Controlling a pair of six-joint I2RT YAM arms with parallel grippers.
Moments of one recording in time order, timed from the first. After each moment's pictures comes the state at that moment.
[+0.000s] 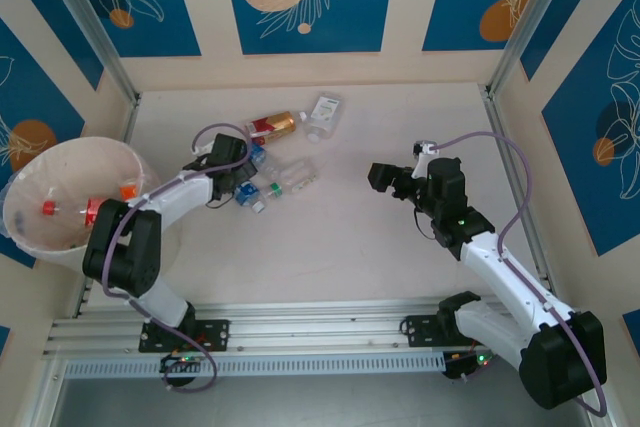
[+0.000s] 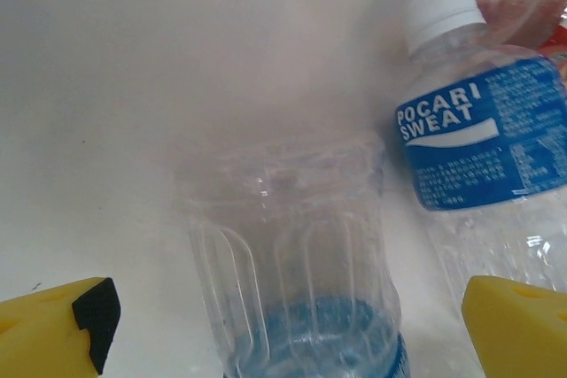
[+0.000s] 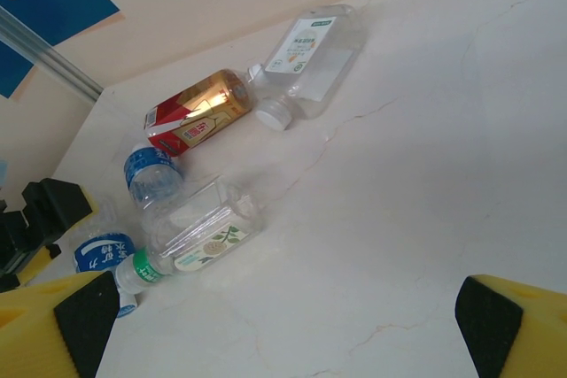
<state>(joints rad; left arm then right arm) -0.30 1.63 0.98 -0.34 -0.28 -0.85 0.33 0.95 0.62 -0.07 -0.13 0.49</state>
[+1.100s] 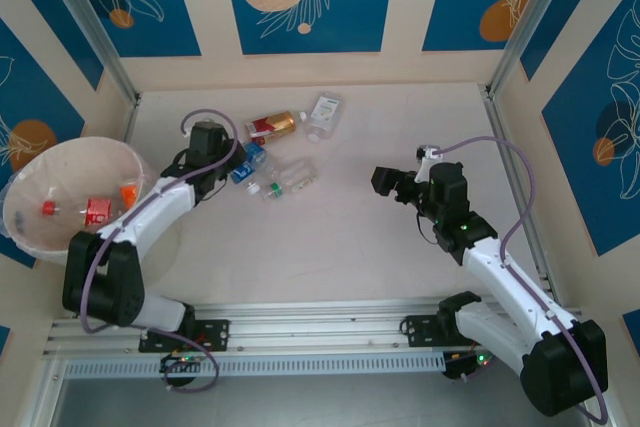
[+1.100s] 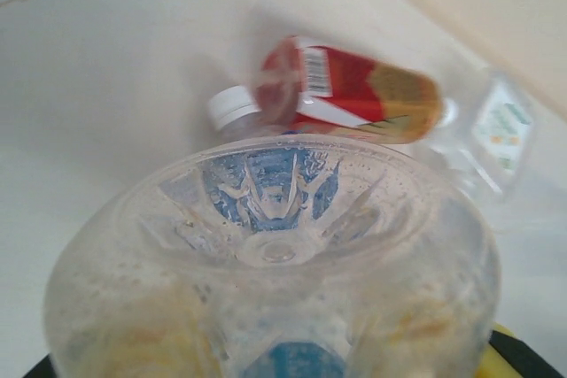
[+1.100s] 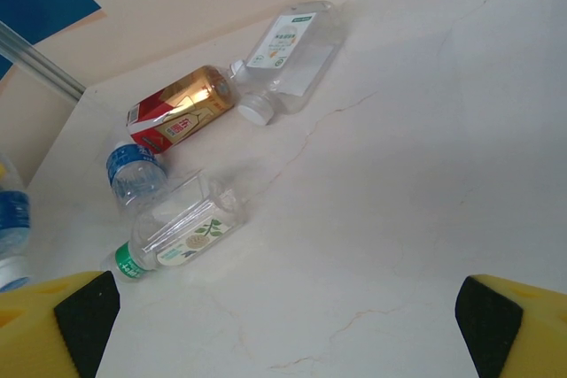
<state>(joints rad) -0.28 1.39 0.97 -0.23 -0.07 -0.73 0.33 0.91 0.59 -0.10 -0.10 0.49</state>
